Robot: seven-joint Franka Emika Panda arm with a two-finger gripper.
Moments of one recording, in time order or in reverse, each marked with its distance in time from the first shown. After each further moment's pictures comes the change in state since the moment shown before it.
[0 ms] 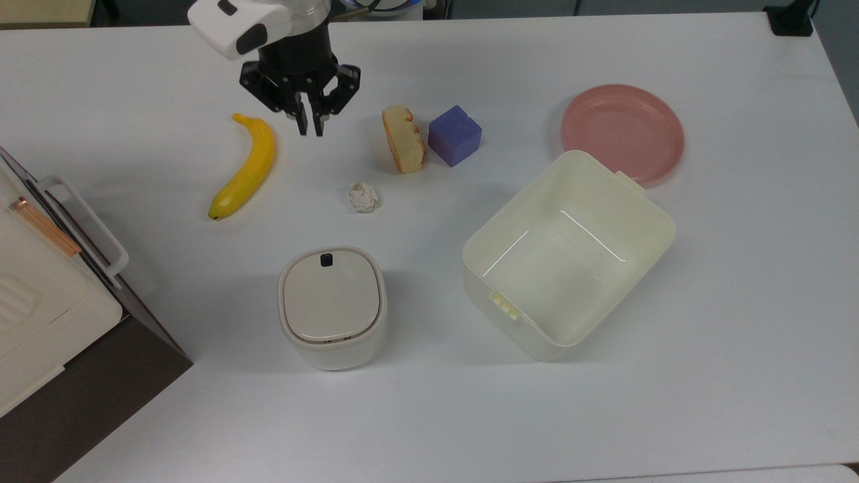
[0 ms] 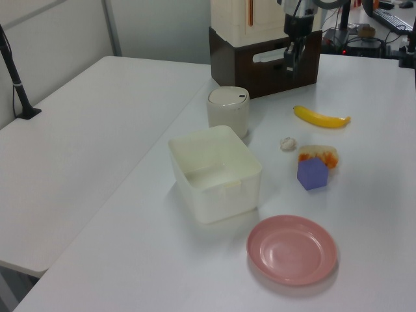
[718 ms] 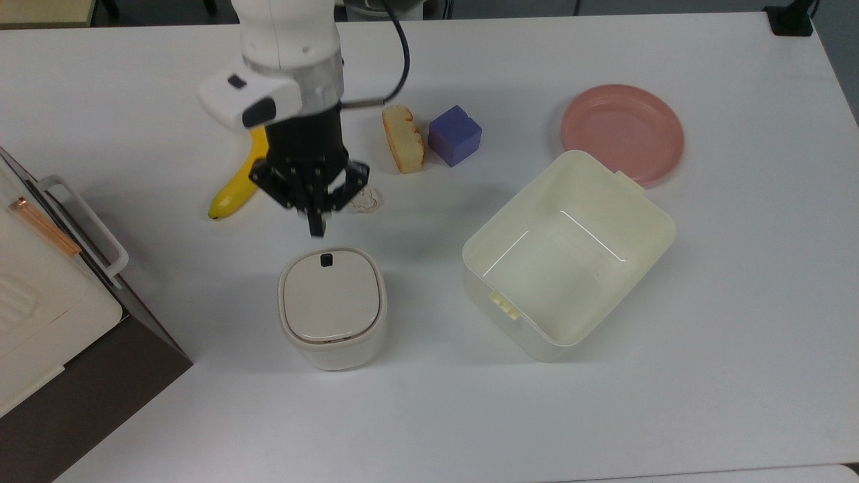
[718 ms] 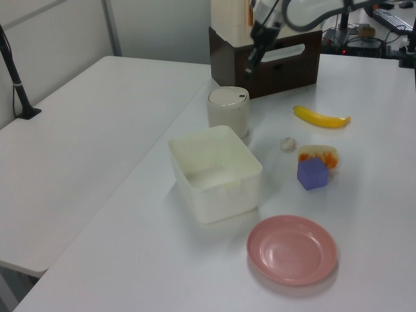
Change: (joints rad) arm 0.021 0.229 0.004 0.161 0.026 0.340 0.054
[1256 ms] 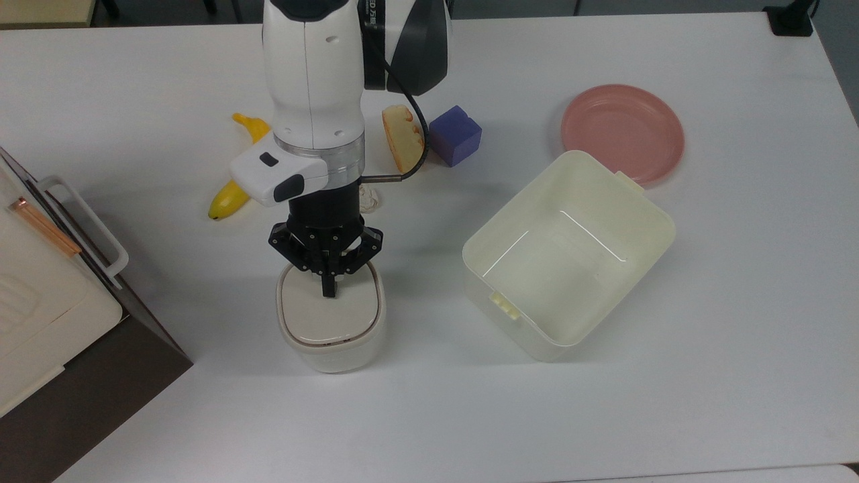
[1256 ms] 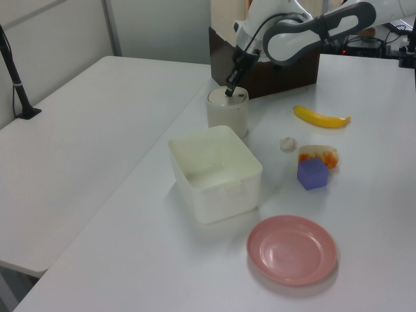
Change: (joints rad) arm 0.021 0.151 0.001 0.066 -0.050 0.143 0.040
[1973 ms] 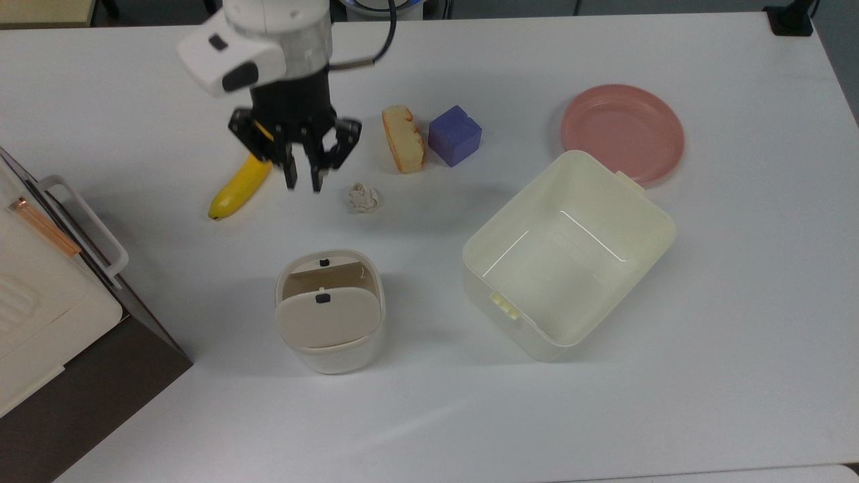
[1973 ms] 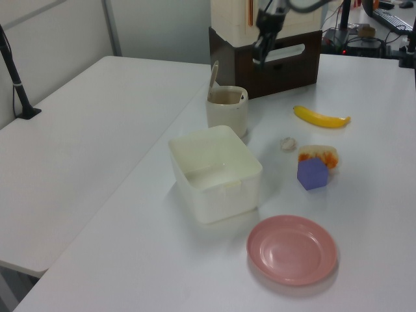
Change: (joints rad) arm -0.030 -0.215 -0.003 0.009 0.001 -0.445 0.005
